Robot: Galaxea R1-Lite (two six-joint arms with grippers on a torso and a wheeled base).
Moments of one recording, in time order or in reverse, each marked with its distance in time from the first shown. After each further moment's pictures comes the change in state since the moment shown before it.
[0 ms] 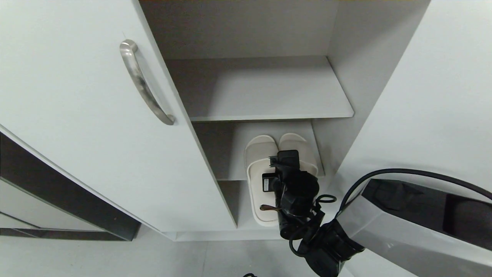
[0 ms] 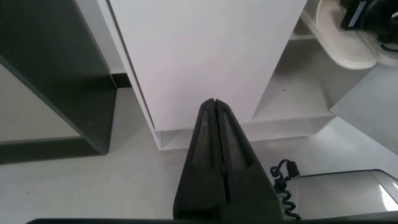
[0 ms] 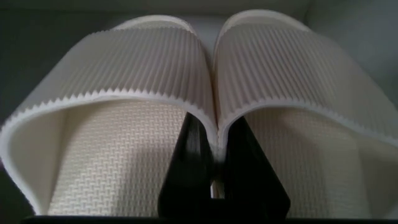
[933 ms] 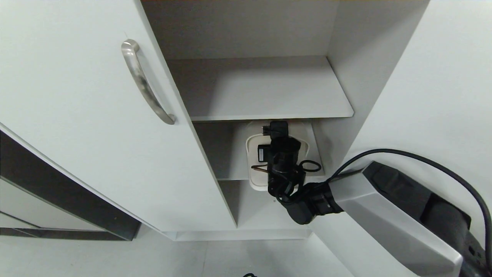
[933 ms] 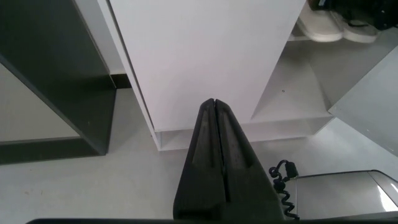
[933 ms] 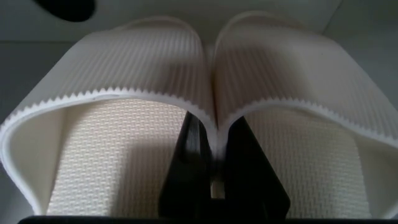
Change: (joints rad) left arm -0.001 0.000 0.000 0.000 0.000 -0.004; right arm -0.104 0.136 -0.566 0.444 0.015 0.007
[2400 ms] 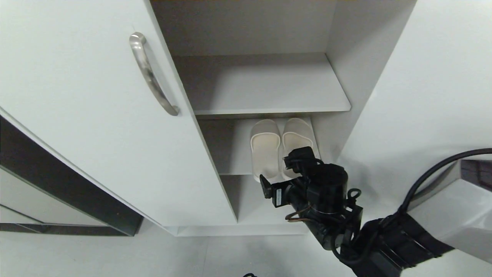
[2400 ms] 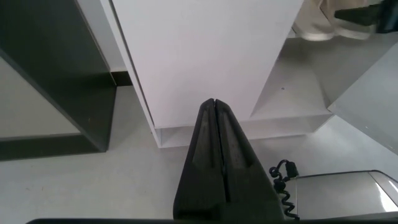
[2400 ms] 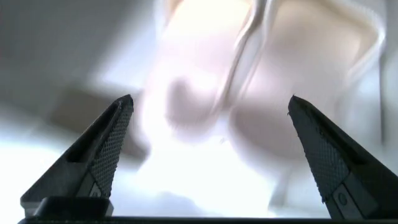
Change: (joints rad) left arm 0.000 0.000 0.000 0.000 0.000 -0.002; right arm 0.103 -0.440 0.841 -0.147 0.289 0.167
